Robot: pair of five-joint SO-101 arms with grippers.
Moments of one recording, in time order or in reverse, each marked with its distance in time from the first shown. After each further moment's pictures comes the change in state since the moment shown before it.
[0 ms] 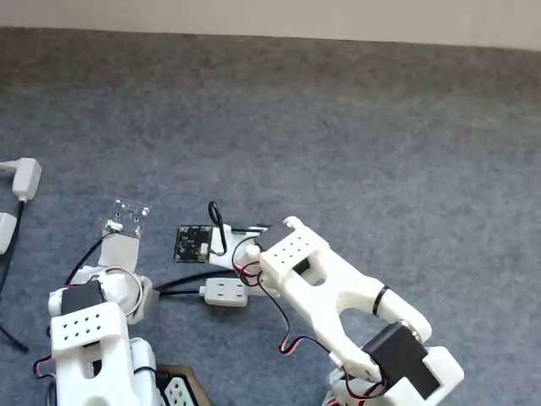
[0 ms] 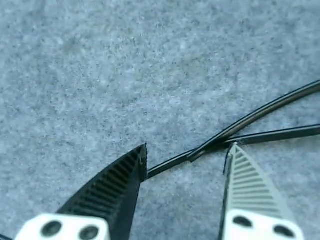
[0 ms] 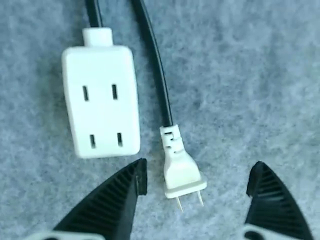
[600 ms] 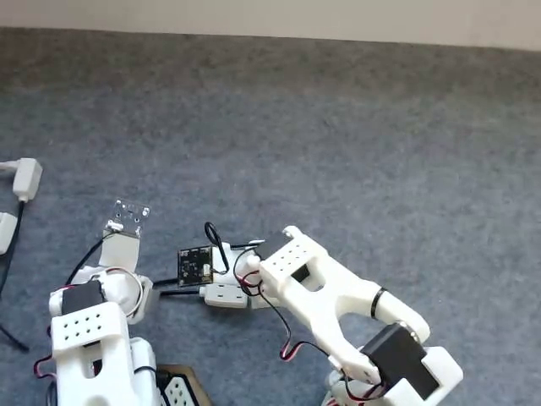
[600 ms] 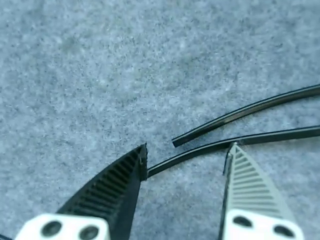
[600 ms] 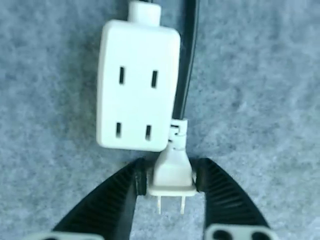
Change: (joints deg) left arm 0.0 0.0 0.2 0.0 0.0; right arm -1.3 0.4 4.3 -0.6 7.7
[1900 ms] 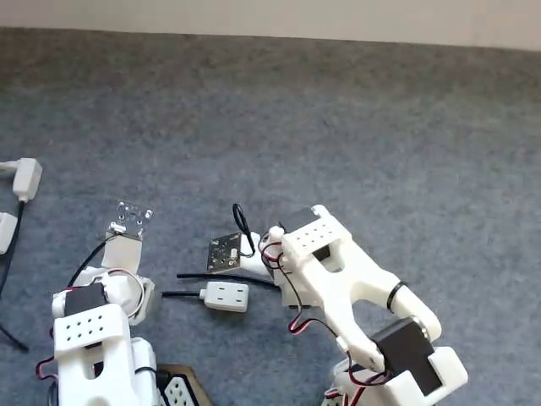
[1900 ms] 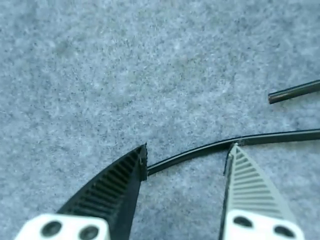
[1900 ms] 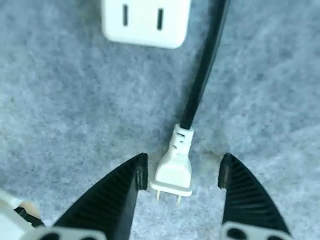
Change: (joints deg) left arm 0.4 0.0 2.0 -2.8 -0.2; right arm 10.5 -0.1 -4.0 17.3 5.5
